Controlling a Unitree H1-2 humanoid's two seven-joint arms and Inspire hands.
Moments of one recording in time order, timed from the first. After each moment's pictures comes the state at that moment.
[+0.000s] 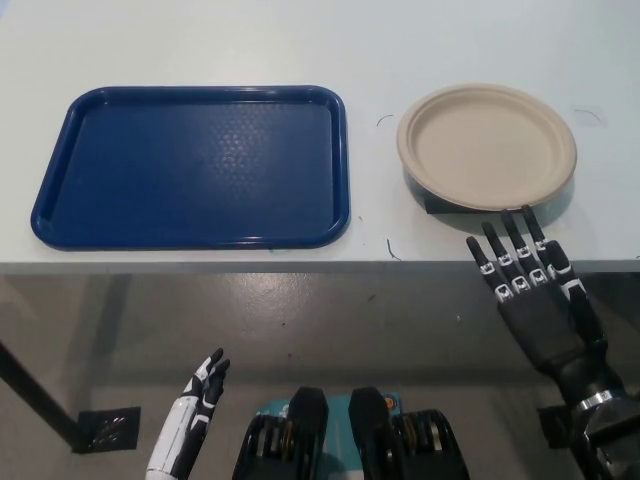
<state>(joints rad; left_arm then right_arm) 0.03 0.08 -0.06 0.21 0.15 -0.24 -0.02 -0.21 0.00 -0.23 -0.01 1.36 0.45 0.05</state>
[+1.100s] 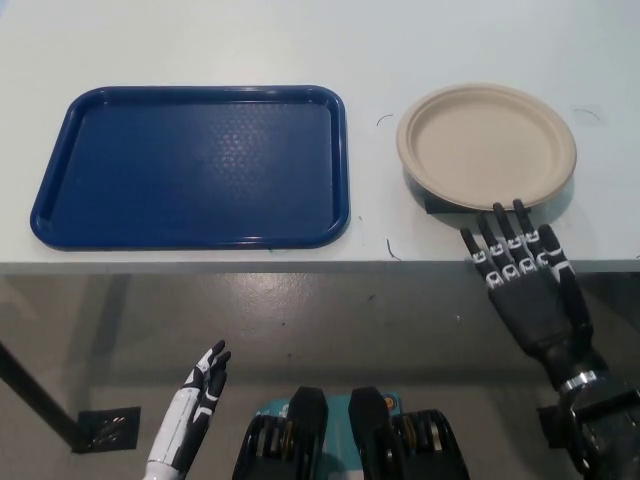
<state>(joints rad) 0.01 0.08 -0.06 0.20 0.18 -0.23 -0.02 -0.29 0.04 -0.29 0.11 1.35 0.46 0.04</state>
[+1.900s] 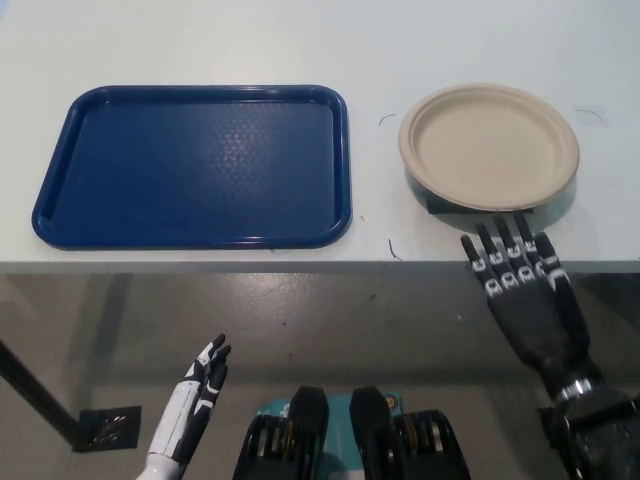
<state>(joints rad) 0.00 0.08 -0.06 0.20 0.18 -0.22 -0.02 -0.24 0.06 -0.30 0.09 1.31 0.46 0.06</state>
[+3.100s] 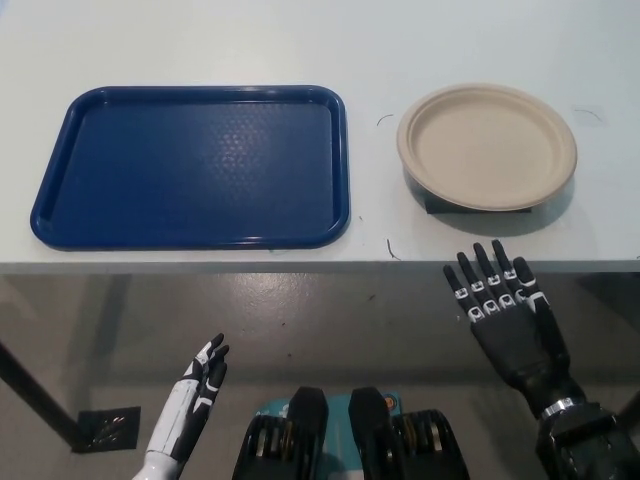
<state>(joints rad) -0.01 0.09 -0.06 0.20 0.19 -0.20 -0.02 -0.25 0.06 -0.29 0.22 1.30 0.45 0.07</state>
